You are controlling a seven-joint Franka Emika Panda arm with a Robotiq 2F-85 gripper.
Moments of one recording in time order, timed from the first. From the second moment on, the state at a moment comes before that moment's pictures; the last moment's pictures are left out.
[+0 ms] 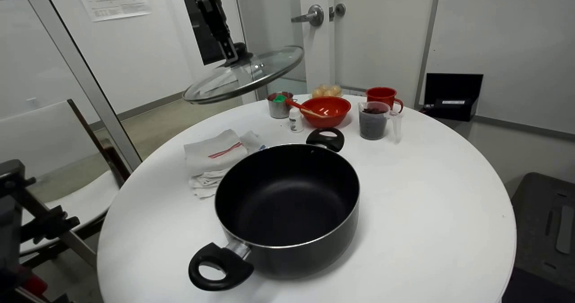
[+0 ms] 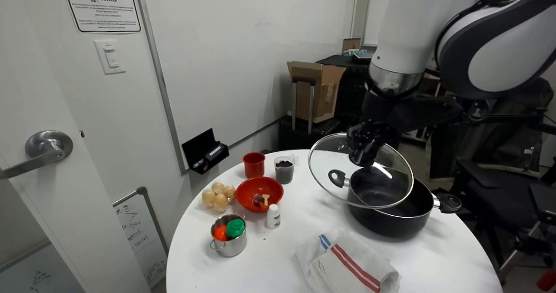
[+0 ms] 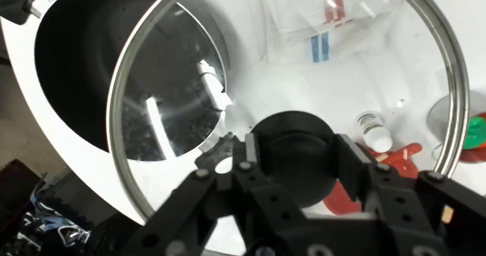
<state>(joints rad) 0.29 0.27 -0.20 -2.27 -0.22 2.66 0.81</state>
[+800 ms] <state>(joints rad) 0.30 0.45 -0.01 -1.94 -0.30 2.27 0.60</state>
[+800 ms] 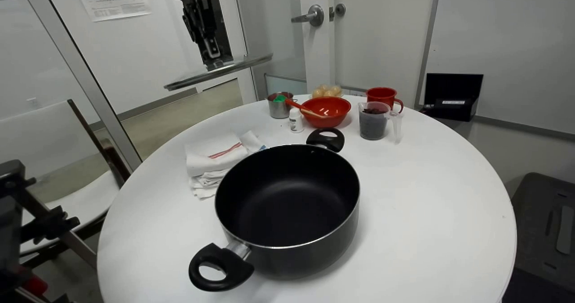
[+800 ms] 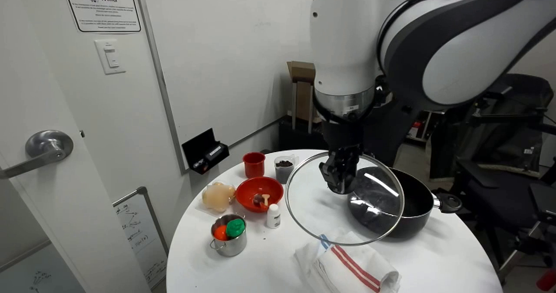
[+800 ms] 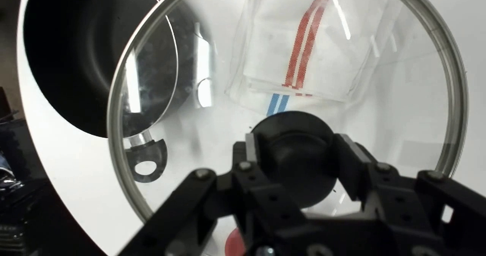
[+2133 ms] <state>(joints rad) 0.33 0.93 0.03 -1.57 -0.28 2.27 0.36</state>
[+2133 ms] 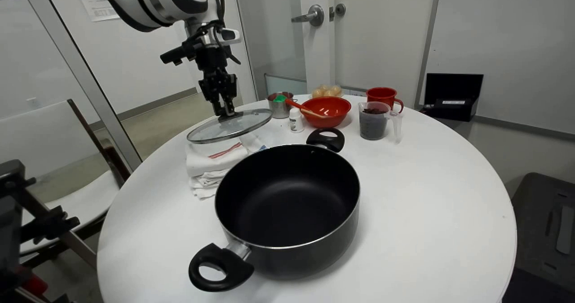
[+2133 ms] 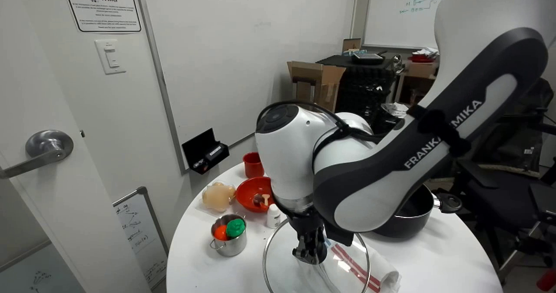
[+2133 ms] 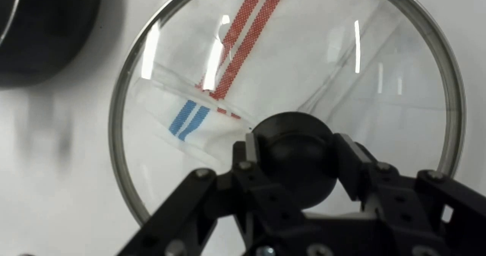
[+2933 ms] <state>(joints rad) 0.26 1.04 0.09 -1.44 -0.14 2.15 0.07</state>
